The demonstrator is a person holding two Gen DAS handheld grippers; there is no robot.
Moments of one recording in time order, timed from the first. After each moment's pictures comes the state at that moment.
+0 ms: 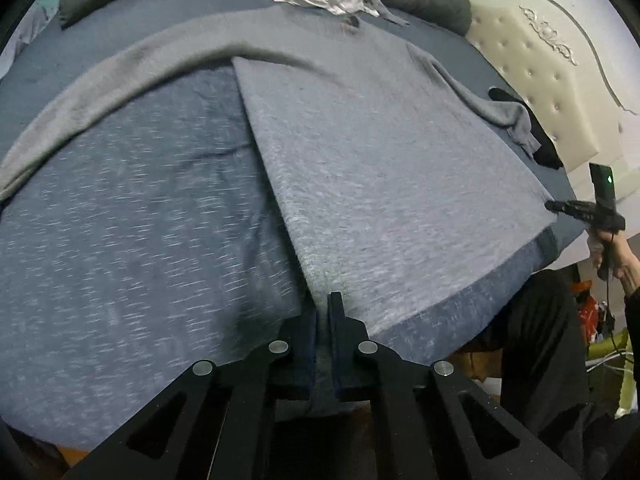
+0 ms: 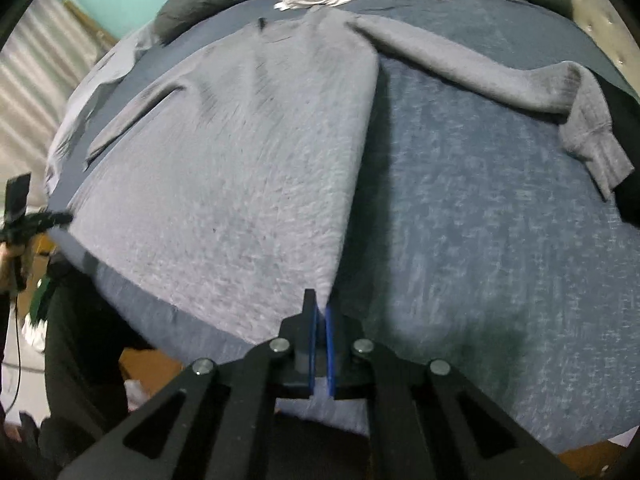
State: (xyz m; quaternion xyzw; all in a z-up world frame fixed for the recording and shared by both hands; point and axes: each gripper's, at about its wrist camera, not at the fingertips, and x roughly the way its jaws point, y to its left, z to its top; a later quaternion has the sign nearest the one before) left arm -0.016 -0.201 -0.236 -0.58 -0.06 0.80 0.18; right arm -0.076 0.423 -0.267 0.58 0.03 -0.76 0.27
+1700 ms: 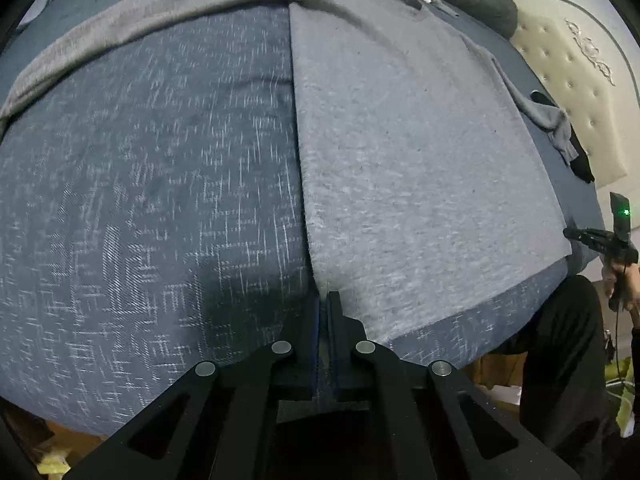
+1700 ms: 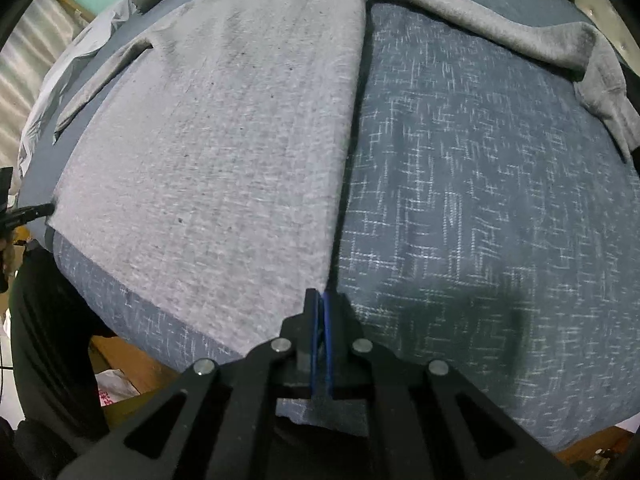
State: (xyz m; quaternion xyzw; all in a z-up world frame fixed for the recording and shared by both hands) left arm -0.012 -0.221 -0.311 -0.60 -0.09 0.78 0.13; right arm -0.083 0.393 -0.329 0.61 0.06 -0.75 0.23
